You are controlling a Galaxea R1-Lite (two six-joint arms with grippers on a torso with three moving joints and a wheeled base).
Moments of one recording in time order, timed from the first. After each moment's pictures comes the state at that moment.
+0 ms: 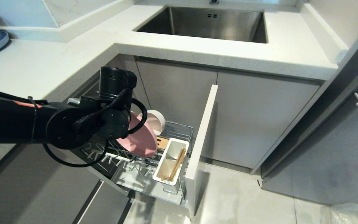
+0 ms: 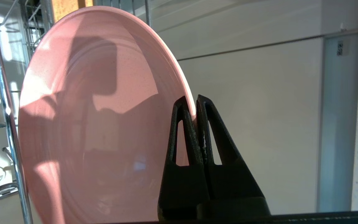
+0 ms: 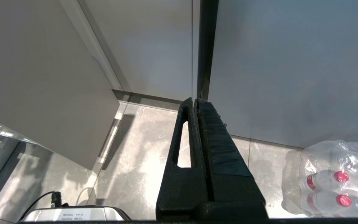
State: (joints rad) left arm -0.53 1.77 -1.20 -0.20 0.84 -1.49; right arm 0.00 0.00 0.00 0.00 -0.02 0.05
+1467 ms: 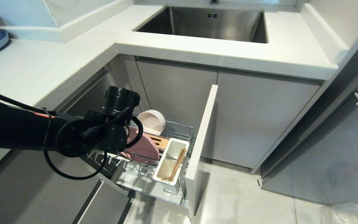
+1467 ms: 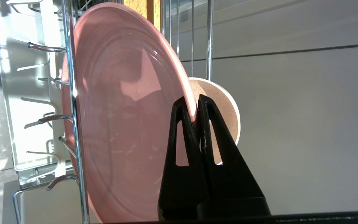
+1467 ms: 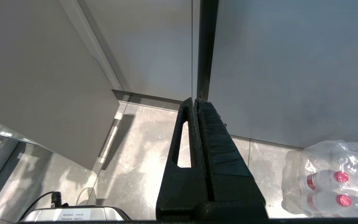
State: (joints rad) left arm -0.49 1.80 -1.12 -0.13 0.78 -1.60; right arm 0.00 0.00 0.00 0.00 -0.02 0.05
